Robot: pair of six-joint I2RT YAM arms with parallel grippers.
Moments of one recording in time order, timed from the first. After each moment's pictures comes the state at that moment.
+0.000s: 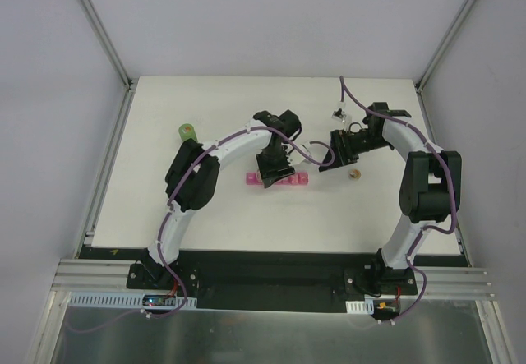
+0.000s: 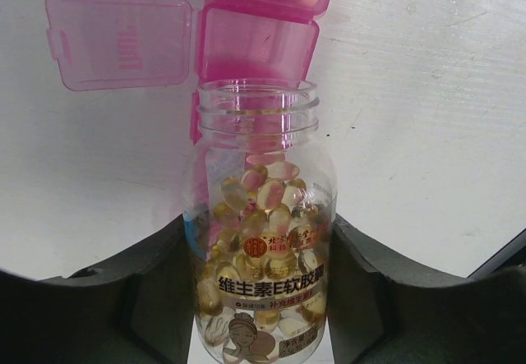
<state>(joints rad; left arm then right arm) -0.76 2.21 1.87 -1.15 0.20 0.56 0.06 1.83 1.35 -1.02 -1.00 -0.47</state>
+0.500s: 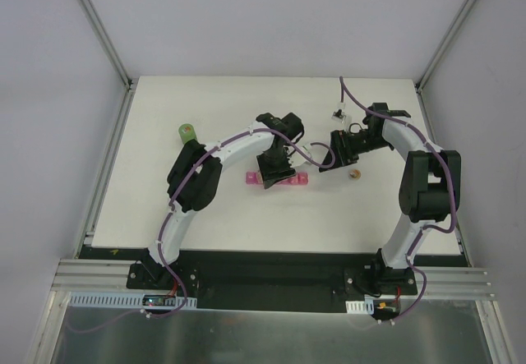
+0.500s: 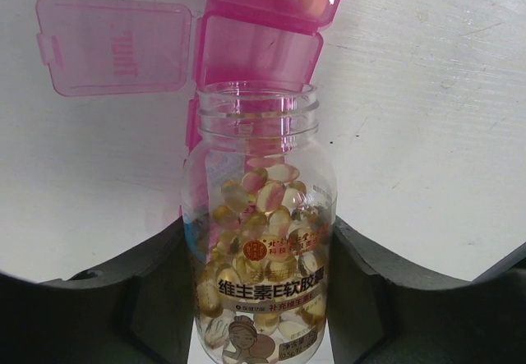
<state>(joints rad) -0.77 2.22 1.87 -1.14 0.15 0.53 0.06 1.83 1.35 -1.03 -1.00 -0.47</state>
